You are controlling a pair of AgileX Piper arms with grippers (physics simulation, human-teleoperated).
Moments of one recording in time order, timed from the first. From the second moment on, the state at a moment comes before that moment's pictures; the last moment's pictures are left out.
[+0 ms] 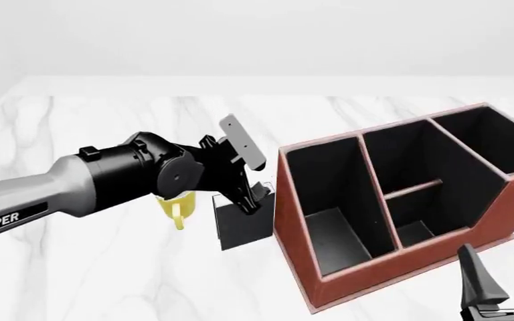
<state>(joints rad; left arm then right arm) -0.68 1.64 -1.18 0.35 0.41 0.01 0.03 0.00 -0.02 -0.01</state>
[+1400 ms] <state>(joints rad) -0.71 1.71 -1.07 0.28 0.33 0.01 0.03 0.00 -0.03 -0.01</state>
